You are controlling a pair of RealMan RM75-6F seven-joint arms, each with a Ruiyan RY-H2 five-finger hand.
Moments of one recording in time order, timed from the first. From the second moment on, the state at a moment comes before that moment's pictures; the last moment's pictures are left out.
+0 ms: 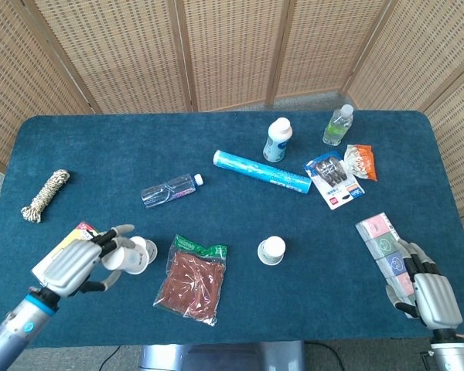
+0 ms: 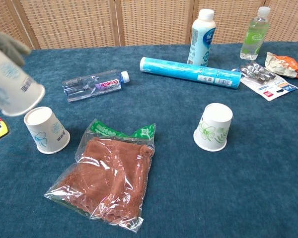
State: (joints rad) left arm -0.40 -0.91 -0.03 -2.09 1.53 1.07 -0.05; right arm 0.03 -1.18 -0.01 -1.58 -1.55 1.47 0.14
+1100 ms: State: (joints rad) left arm -0.92 -1.48 -0.21 -1.71 0.85 0.82 0.34; right arm 0.00 -1.16 -0.01 -1.55 -1.54 1.50 0.21
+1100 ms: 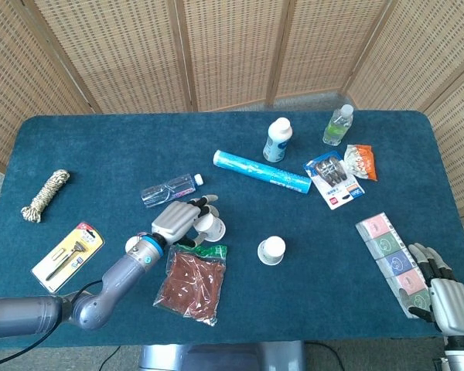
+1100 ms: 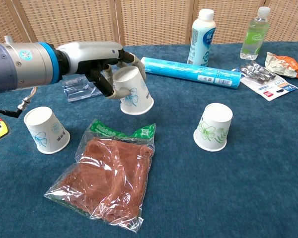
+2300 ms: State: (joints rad) left arm -1.06 -1.64 -0.19 -1.51 0.76 0.79 0.40; right arm -0.04 -1.16 -0.01 -1.50 -1.52 1.52 0.27
